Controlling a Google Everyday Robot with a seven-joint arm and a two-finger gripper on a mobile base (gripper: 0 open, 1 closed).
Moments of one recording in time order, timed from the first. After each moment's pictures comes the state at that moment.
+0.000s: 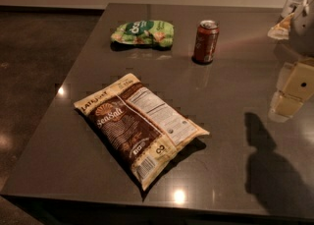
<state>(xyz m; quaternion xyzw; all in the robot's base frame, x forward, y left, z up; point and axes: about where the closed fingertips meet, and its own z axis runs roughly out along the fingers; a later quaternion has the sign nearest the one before) 0.438 -0.215 0.982 -0.60 0.78 -0.04 0.17</state>
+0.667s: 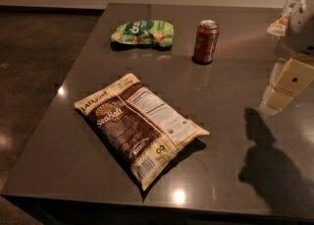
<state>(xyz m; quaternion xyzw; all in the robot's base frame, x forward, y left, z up) 0.453 -0.216 0.981 -0.58 0.79 -0.04 0.19</state>
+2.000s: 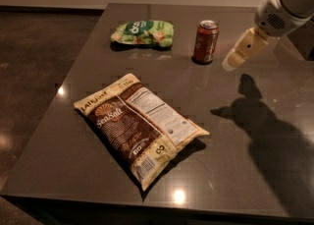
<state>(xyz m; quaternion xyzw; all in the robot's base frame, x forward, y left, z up) 0.587 -0.220 0.961 -0.44 0.85 -0.02 0.28</state>
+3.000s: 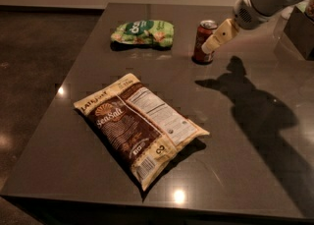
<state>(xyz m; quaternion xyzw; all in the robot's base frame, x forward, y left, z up) 0.681 -0.206 0.938 -0.36 0.88 0.00 0.32</state>
